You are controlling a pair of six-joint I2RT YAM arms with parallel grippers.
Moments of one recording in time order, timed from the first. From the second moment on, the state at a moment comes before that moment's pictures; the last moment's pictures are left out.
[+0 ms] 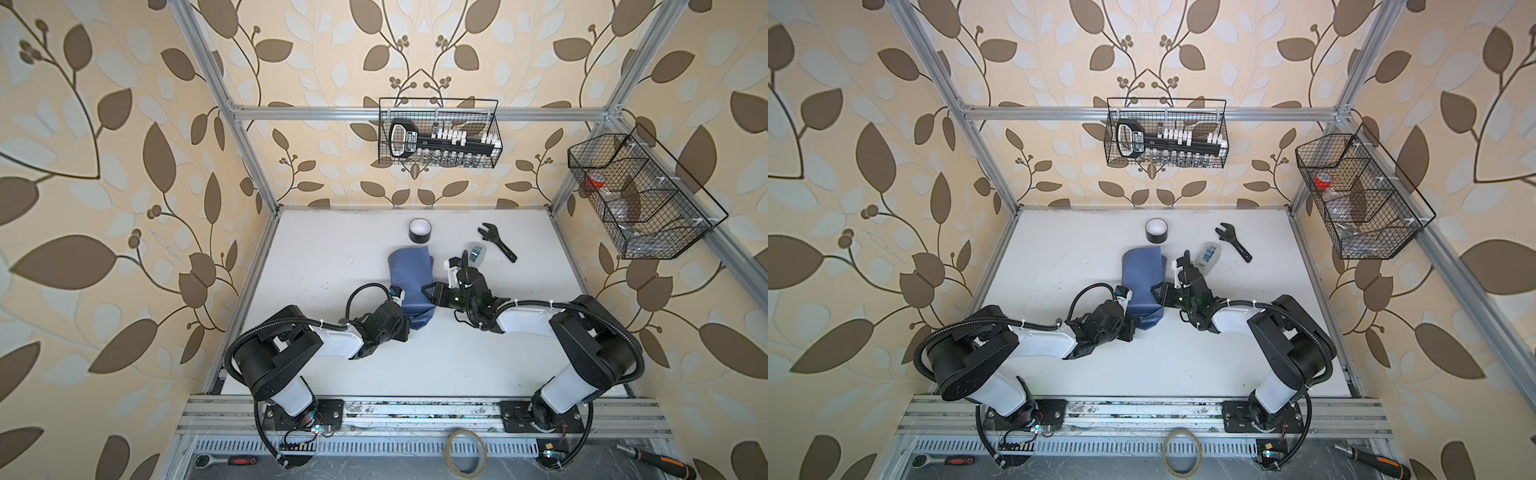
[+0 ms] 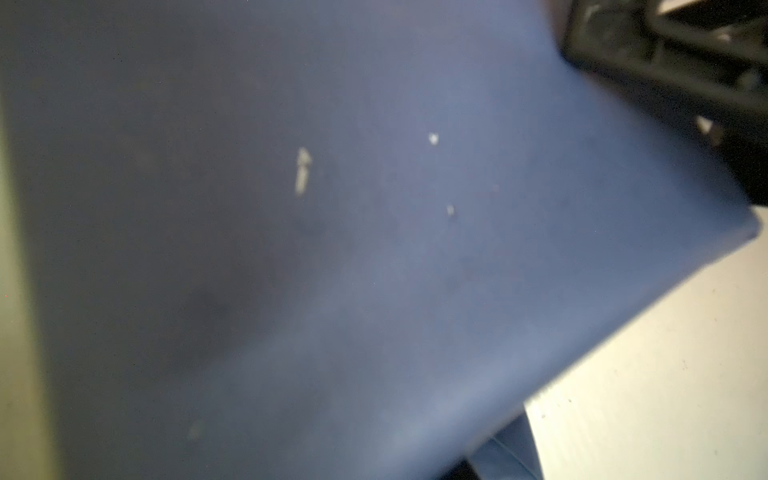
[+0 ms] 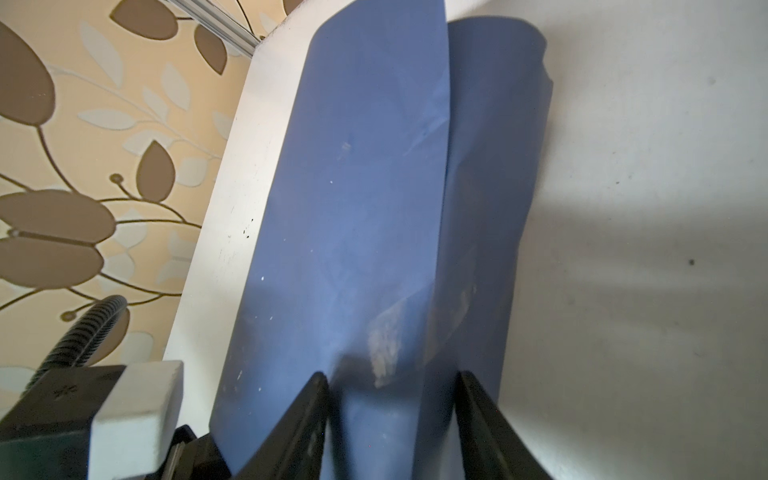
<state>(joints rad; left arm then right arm) -0.82 1.57 0.50 0.32 -0.09 -0.59 0.56 1.64 0.66 0.40 -0.18 0.71</state>
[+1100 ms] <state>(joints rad) -0.94 1.55 0.47 0.34 -0.11 -0.60 0.57 1.64 0.66 0.40 -0.18 0.71</state>
